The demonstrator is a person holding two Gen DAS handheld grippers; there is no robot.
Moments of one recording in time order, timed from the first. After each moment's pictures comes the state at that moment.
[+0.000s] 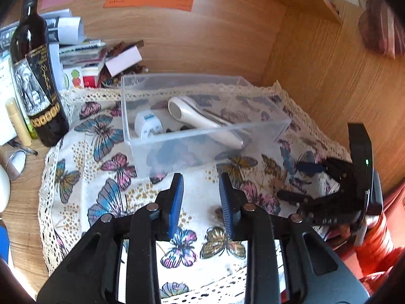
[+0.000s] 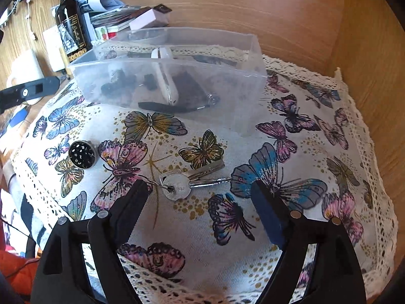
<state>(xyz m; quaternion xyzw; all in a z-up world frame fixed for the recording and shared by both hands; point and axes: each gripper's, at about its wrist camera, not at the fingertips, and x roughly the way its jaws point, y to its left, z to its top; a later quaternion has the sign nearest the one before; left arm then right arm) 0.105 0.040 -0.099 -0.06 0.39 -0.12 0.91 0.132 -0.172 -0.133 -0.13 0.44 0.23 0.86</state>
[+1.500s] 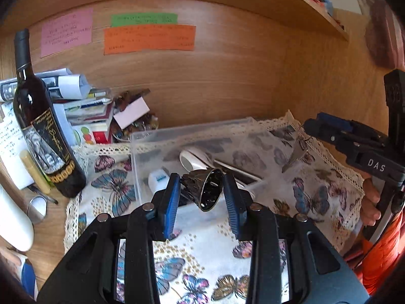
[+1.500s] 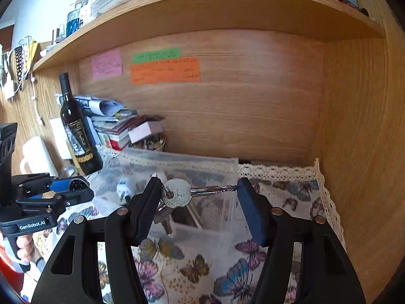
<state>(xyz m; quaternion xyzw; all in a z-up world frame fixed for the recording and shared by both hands) 0.142 0.035 -0.048 -0.03 0.31 -0.07 0.95 0.162 -0.169 -0.019 -0.05 0.25 0.23 0.94</state>
